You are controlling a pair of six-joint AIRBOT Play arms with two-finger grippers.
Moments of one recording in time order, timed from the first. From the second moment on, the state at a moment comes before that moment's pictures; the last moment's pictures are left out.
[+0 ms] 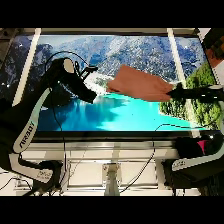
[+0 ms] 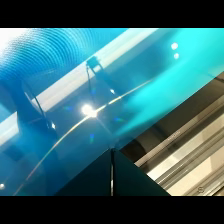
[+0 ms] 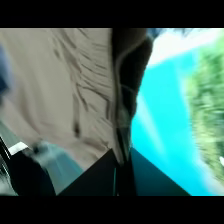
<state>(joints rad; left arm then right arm) -0.33 -1.63 1.53 1.20 -1.49 -1.28 -0.57 -1.68 1.21 -0.68 1.22 1.33</state>
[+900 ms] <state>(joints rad) -0.34 -1.63 1.53 1.20 -1.49 -1.30 -1.40 -1.53 1.34 -1.05 1.42 1.42</state>
